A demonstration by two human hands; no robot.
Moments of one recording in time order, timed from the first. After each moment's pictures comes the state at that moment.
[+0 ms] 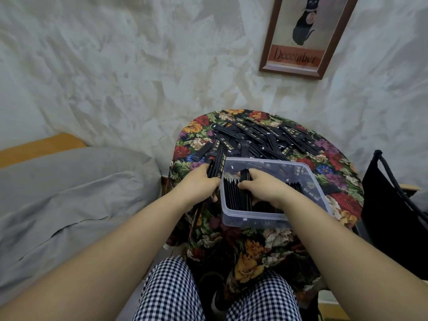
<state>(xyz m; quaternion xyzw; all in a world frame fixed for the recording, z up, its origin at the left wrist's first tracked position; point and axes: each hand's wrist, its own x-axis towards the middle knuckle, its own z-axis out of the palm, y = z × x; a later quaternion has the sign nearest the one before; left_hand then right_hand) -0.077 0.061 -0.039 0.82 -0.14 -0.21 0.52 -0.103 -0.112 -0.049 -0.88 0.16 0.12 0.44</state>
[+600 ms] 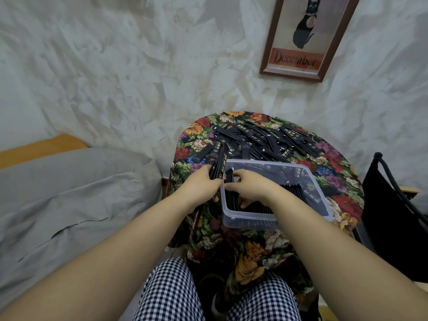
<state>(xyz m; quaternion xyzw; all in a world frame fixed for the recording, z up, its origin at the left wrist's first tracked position) -0.074 0.059 -0.044 0.83 -0.14 -0.19 0.51 -0.096 -0.086 -0.038 -0.90 0.15 0.14 0.38</state>
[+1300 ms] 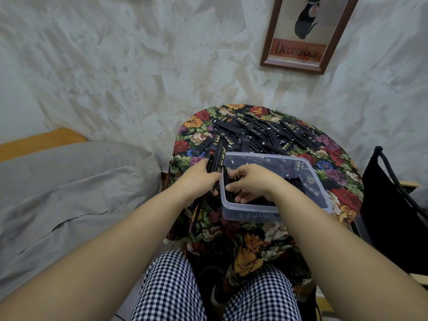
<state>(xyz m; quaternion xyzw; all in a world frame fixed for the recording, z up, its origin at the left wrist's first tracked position) -0.072 0.061 -0.051 0.80 -0.13 -0.21 0.54 -0.105 -0.096 -0.040 -0.85 0.15 0.17 0.48</state>
